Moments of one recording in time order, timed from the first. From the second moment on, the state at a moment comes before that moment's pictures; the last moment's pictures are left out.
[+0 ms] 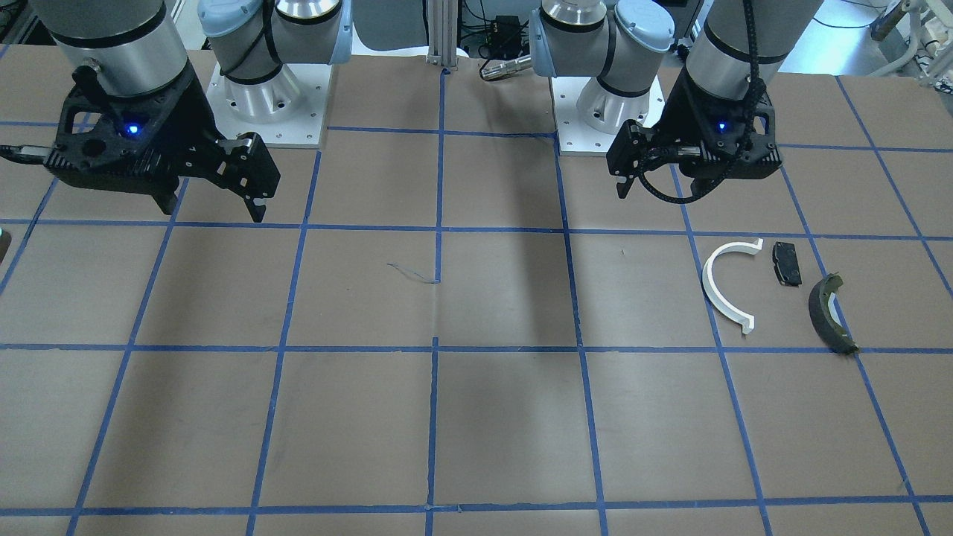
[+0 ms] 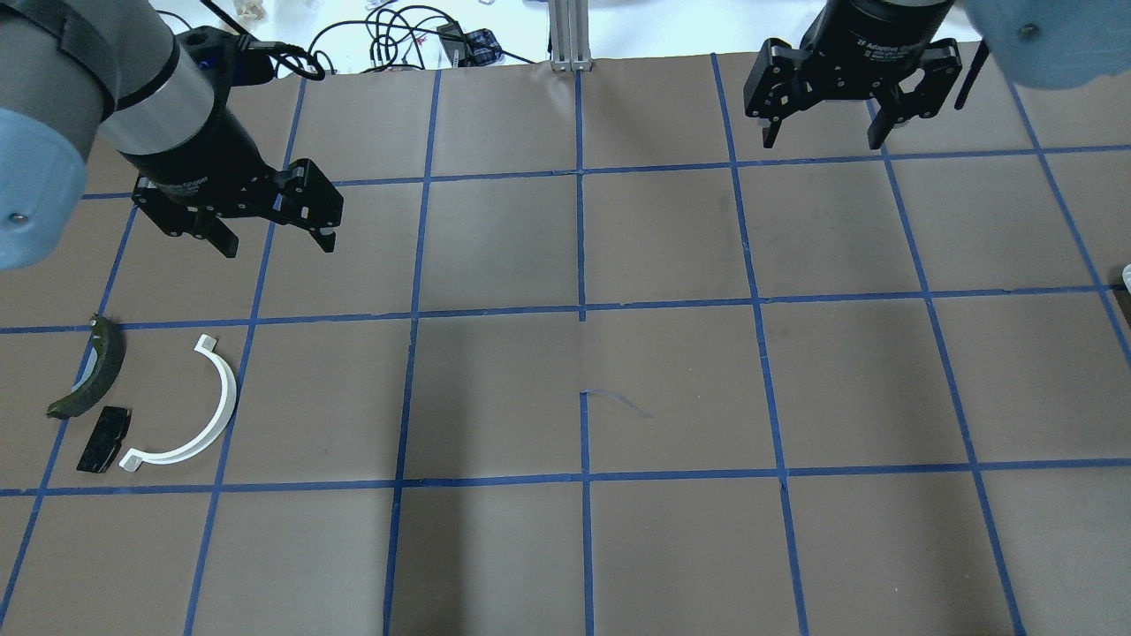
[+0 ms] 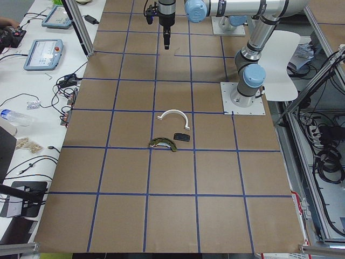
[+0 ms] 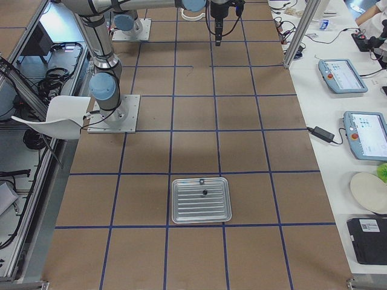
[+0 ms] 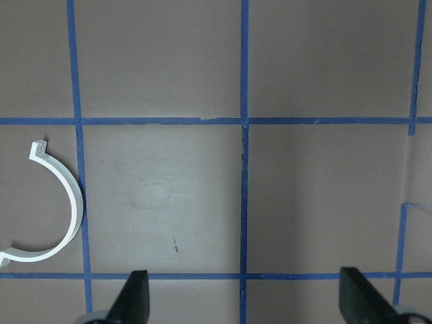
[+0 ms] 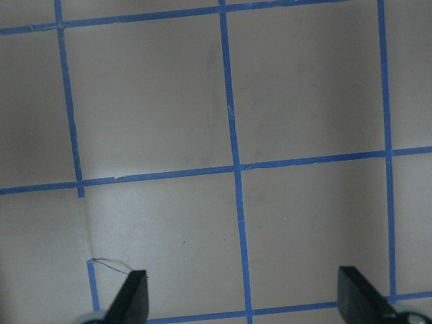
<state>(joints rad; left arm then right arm) -1.52 -1.51 -1.67 -1.53 1.58 0.04 1.61 -1.49 1.43 -1.58 -1.59 0.12</state>
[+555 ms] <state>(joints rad) -1.52 -1.49 -1.68 -1.53 1.58 0.04 1.61 -1.48 1.43 -1.58 -1.59 0.11</state>
